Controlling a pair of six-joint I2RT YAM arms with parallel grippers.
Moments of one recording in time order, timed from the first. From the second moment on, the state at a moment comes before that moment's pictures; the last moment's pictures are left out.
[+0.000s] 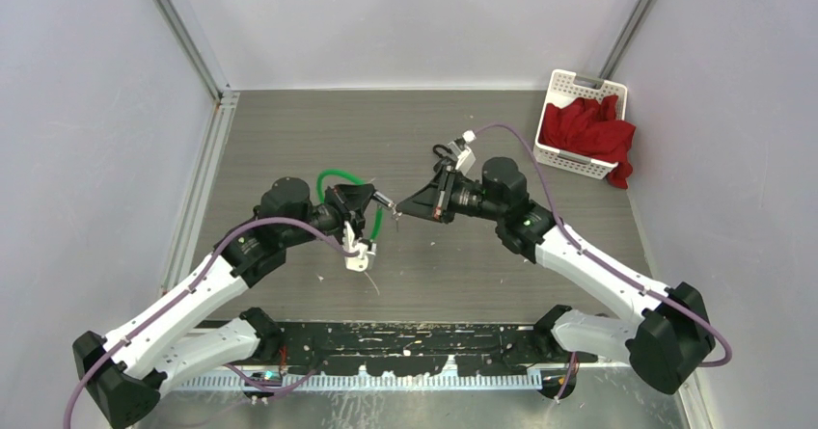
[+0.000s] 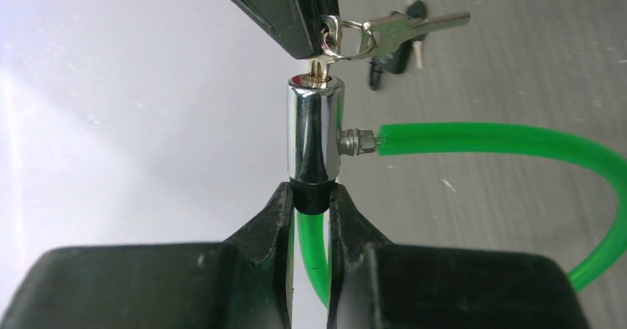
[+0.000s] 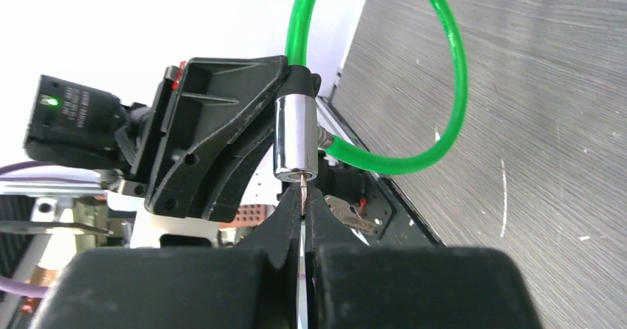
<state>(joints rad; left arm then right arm) -0.73 0.88 0.82 -0.30 0.34 1.47 0.67 1.14 0.81 0.11 -0.53 1.05</state>
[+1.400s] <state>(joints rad) -0.76 0.91 0.76 0.12 0.39 1.63 0.59 1.11 0.45 0.98 -0.44 1.88</state>
